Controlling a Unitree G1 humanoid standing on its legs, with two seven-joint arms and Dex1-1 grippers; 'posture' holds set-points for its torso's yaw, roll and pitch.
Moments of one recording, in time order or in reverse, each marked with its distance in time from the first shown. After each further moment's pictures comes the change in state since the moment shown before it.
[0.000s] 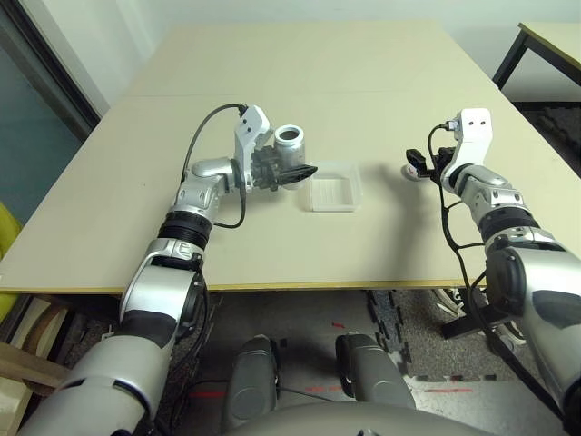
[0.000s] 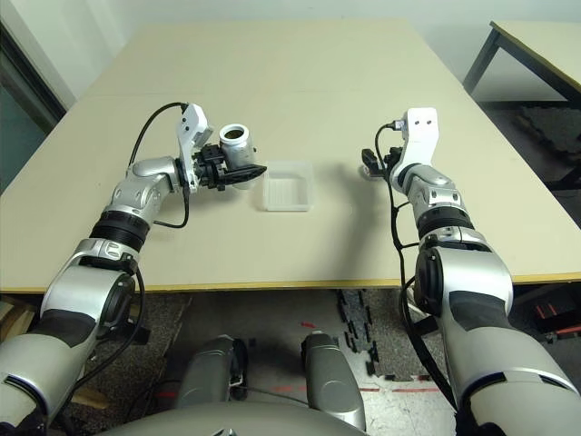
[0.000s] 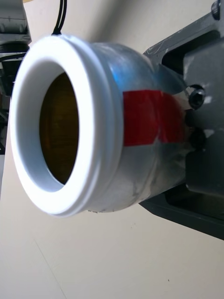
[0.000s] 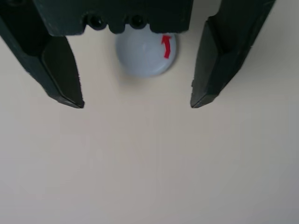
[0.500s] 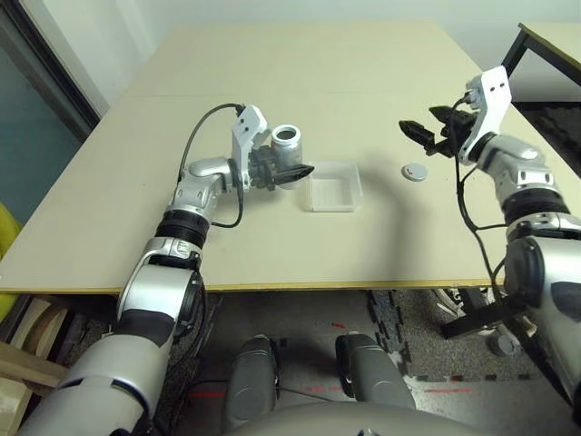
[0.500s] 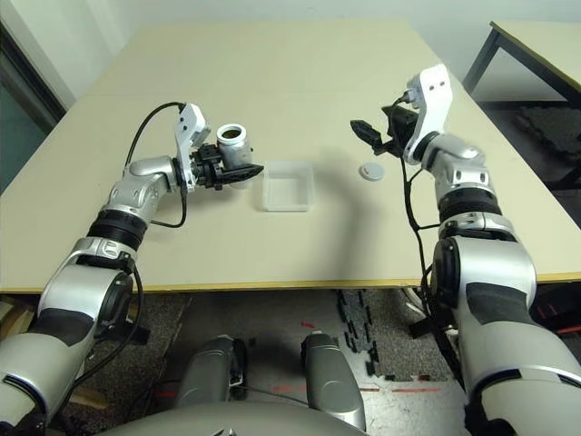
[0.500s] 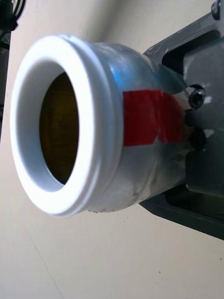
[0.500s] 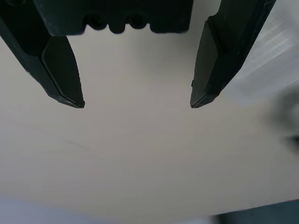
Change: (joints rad) left arm -0.014 0.013 0.000 0.035 0.005 -0.009 0.003; right arm -0.031 -0.131 0.077 -0.196 0.038 -0.062 0.718
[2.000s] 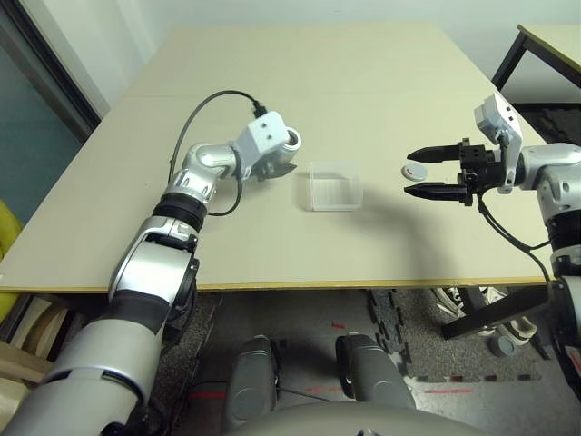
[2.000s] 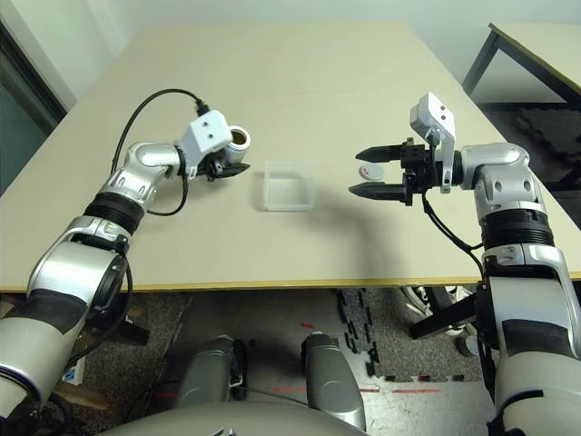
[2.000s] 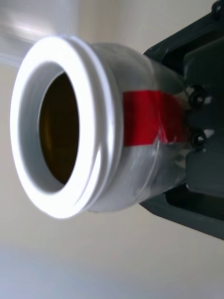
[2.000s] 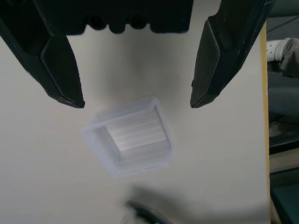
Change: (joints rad) left arm -0.250 0.062 -0.451 0.238 0.735 -0.391 0.701; right arm 0.208 -0.139 0.138 -0.326 0.070 0.156 0.406
